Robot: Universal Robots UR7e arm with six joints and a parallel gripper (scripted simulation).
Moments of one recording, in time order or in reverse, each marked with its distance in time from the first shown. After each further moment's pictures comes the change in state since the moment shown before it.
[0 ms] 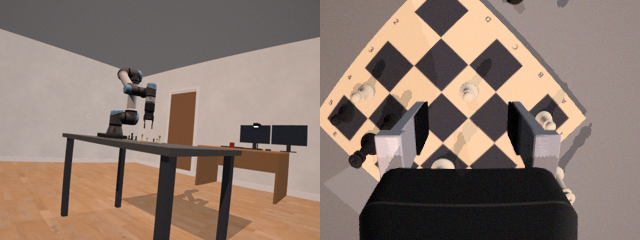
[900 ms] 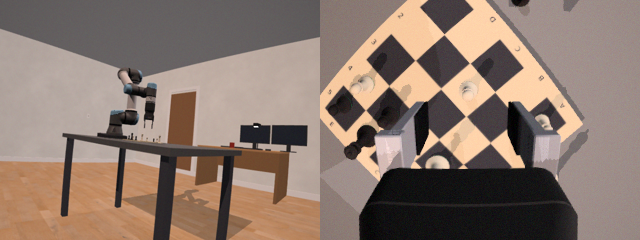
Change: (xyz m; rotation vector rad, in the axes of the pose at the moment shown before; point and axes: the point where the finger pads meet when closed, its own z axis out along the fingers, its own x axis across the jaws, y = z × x) arm 0.000 0.001 -0.001 0.000 0.000 -0.066
